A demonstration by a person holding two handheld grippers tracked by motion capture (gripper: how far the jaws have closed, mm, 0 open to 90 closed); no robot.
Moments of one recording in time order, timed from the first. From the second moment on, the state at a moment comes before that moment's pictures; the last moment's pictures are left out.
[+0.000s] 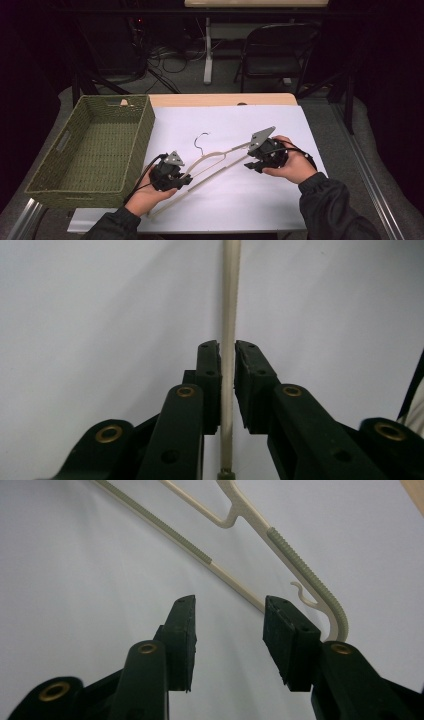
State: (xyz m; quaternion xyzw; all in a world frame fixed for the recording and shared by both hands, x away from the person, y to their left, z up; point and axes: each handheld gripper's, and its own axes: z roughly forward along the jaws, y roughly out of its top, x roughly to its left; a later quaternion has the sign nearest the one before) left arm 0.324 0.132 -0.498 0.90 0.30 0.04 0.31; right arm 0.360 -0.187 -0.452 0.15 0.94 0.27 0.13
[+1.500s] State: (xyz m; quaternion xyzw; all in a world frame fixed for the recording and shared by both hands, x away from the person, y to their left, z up) left arm 0.331 0.318 -0.338 0.83 0.39 0.18 0.35; right arm 0.348 -0.232 -0.464 0.21 0.92 0.30 0.14
